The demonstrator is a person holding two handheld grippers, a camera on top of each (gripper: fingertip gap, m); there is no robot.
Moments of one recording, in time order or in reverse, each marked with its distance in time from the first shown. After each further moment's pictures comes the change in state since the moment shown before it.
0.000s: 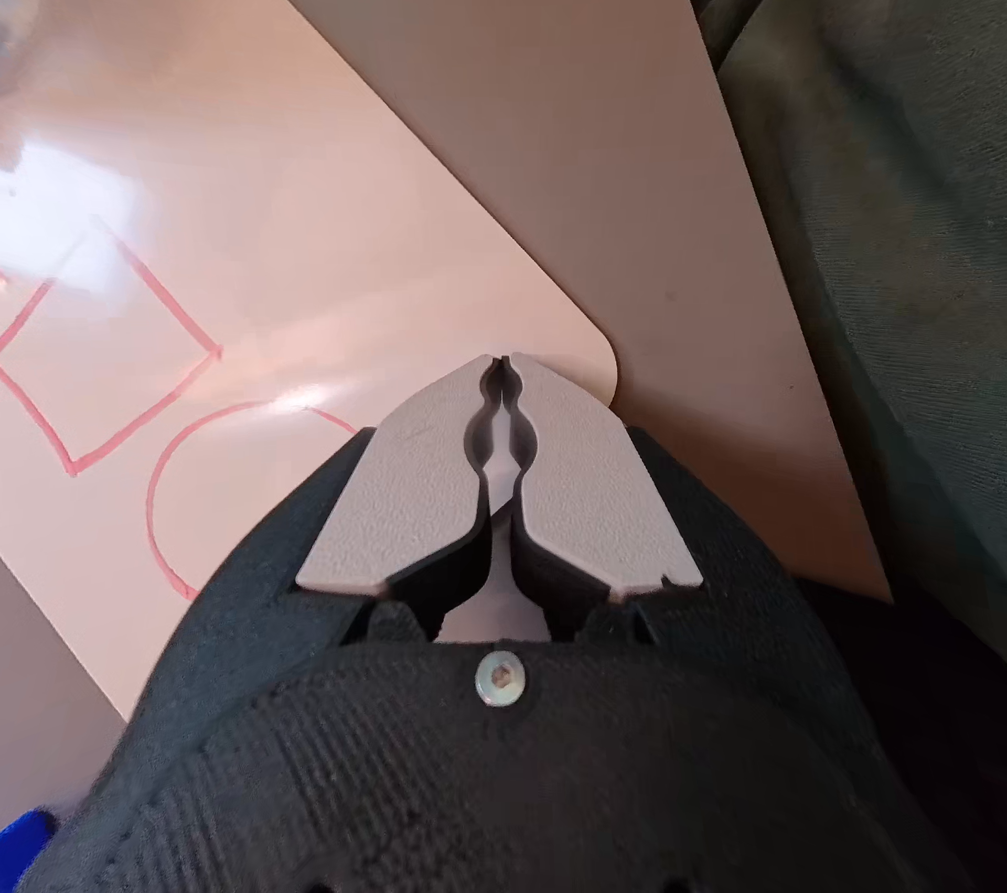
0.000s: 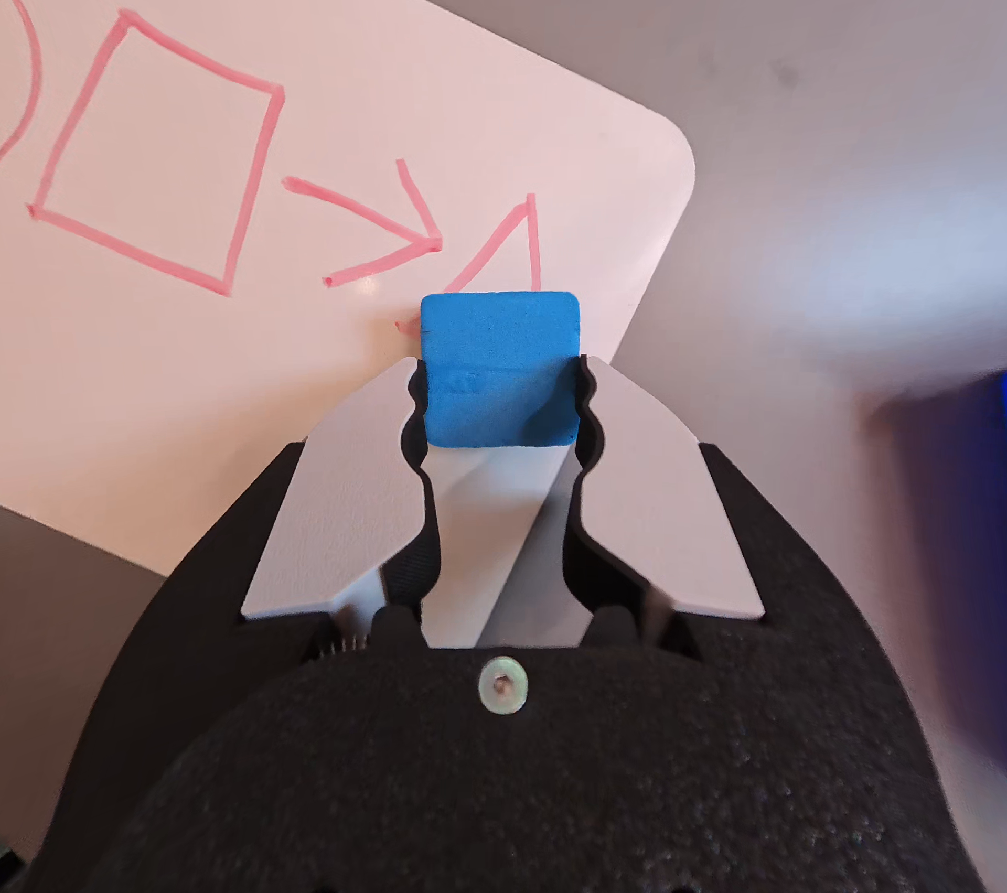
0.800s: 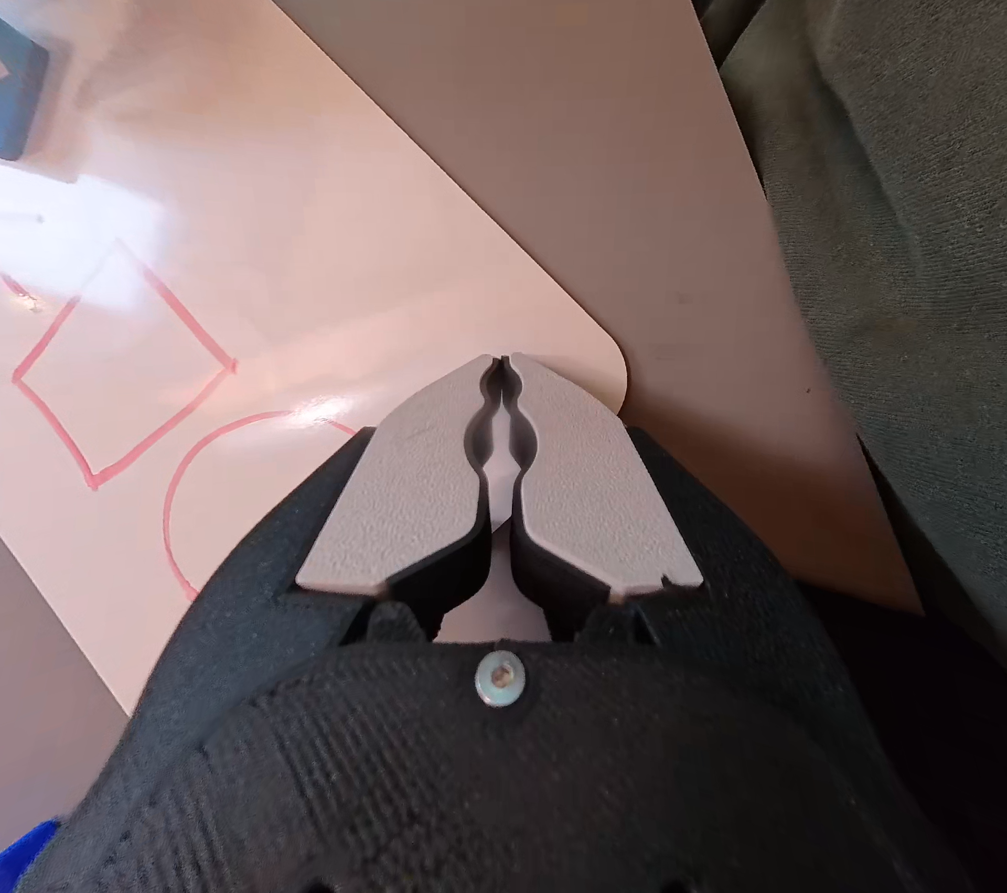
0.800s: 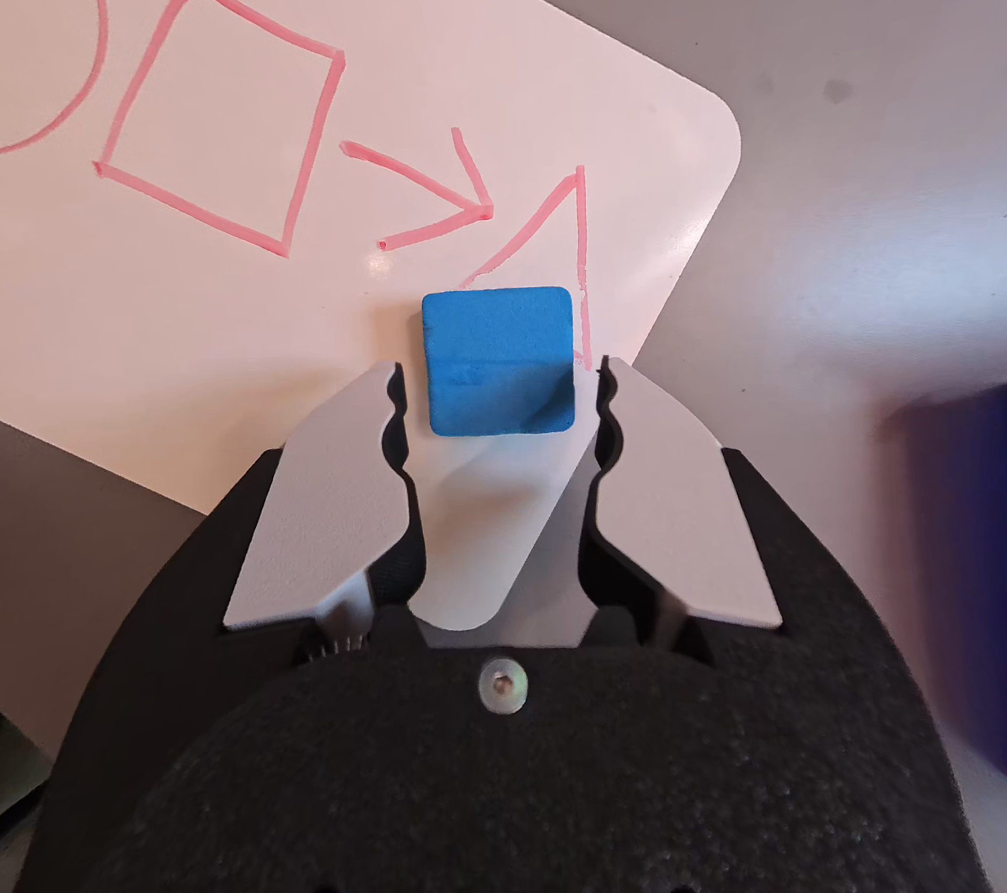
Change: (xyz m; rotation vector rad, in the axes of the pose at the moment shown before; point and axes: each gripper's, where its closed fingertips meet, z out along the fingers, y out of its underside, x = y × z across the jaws) left arm -0.002 -0.002 0.001 0.029 -0.022 0.026; right arm -0.013 0.003 -0.011 -0.042 -0.022 -0.048
